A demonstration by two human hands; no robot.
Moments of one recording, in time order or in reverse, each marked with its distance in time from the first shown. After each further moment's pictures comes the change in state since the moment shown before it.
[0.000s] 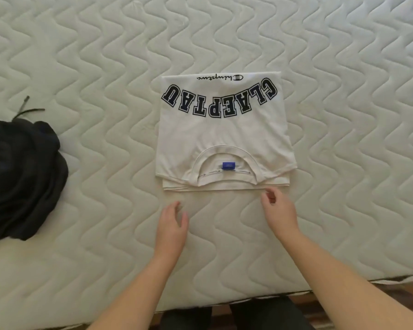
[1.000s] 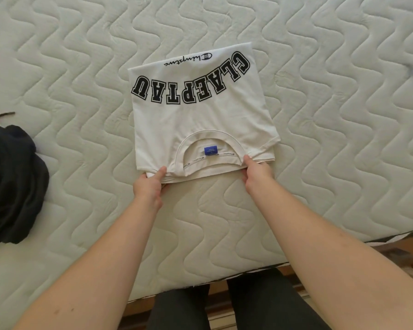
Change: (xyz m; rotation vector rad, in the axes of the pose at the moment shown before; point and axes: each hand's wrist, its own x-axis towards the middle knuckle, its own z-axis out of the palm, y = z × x) left_hand 0.072 0.052 0.001 -0.815 0.054 -0.647; right_hand 0.051 -0.020 0.020 0.801 0.081 0.758
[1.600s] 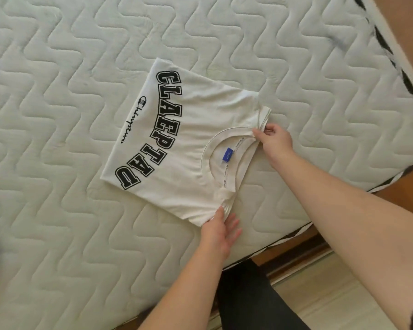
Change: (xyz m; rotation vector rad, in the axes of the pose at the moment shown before) left_hand -0.168 -0.146 0.126 0.116 -0.285 -0.597; right_hand 0.076 -0.084 -0.146 -0.251 0.029 -0.455
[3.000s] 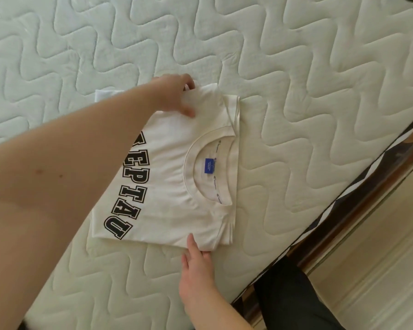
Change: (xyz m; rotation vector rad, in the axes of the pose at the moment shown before) left_hand 0.042 0.290 0.218 2.489 -0.022 1.128; right_hand -0.228 0.057 0.160 1.309 0.142 0.970
